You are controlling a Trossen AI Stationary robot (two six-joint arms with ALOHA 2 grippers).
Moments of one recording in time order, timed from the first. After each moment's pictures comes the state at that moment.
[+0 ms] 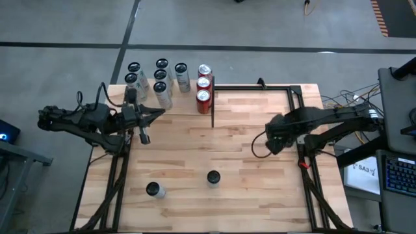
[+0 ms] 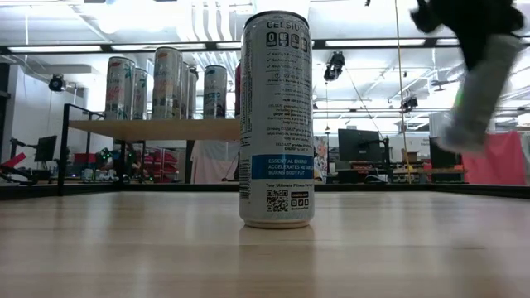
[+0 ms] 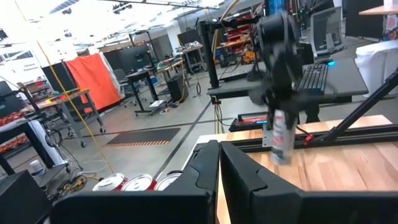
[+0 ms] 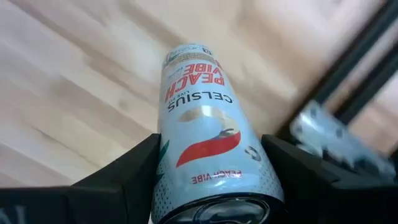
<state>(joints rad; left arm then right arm) -0.23 0.74 0.93 -0.17 -0.54 0.28 0.10 1.22 1.22 -1.56 0.05 1.04</state>
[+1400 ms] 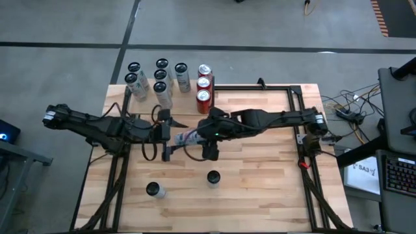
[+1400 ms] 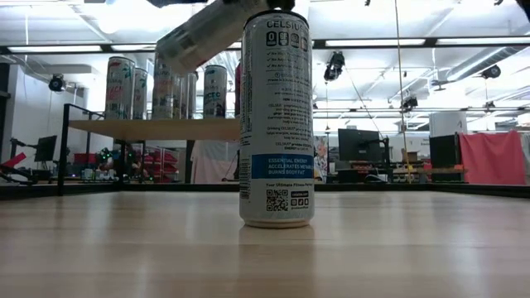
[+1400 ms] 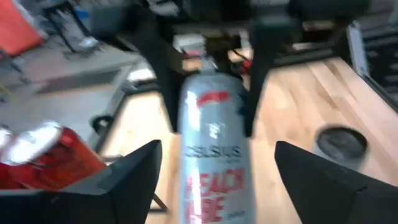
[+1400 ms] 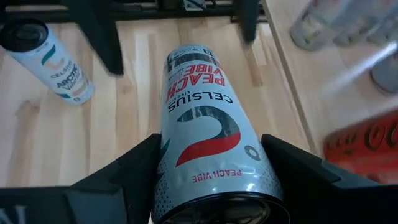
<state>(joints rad) -0.23 1.03 0.93 -0.26 -0.35 0.12 0.11 1.89 2.01 -0.90 0.21 0.13</state>
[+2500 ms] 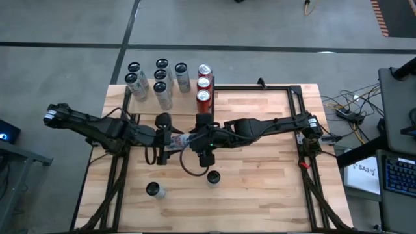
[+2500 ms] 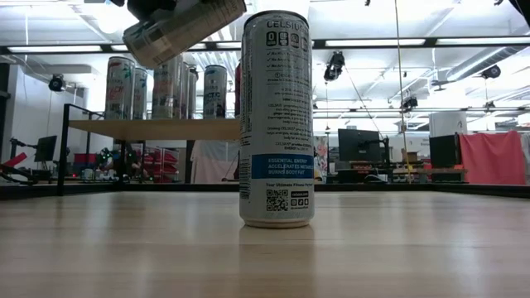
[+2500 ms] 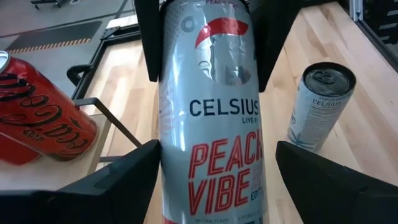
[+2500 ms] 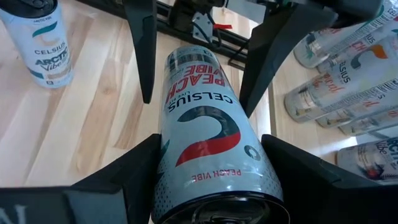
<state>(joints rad) -0.27 1.04 0.93 -0.47 -0.33 0.01 0.15 1.97 2.05 -0.77 0.33 -0.25</state>
